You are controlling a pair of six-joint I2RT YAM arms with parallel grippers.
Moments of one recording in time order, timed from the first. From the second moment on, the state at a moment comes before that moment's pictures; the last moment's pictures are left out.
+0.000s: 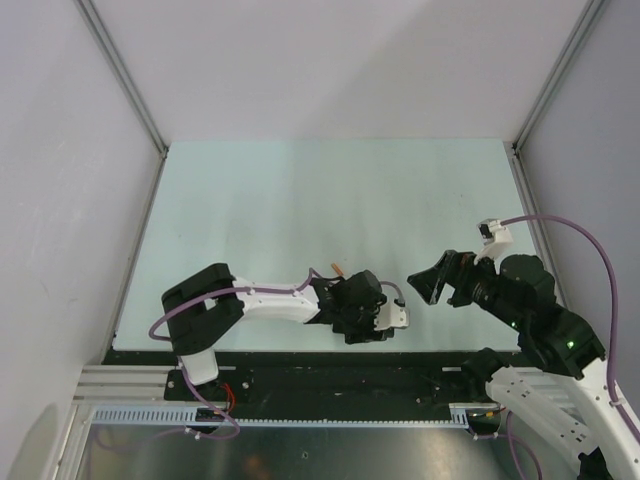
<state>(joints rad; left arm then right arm) -1.17 1.76 0.99 -0.18 0.24 0.42 0.58 0.52 0.93 -0.80 -0.06 0.56</state>
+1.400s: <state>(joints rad) -0.66 1.01 0.70 0.62 0.44 -0.53 0.59 0.44 0.75 -0.47 -0.13 0.64</state>
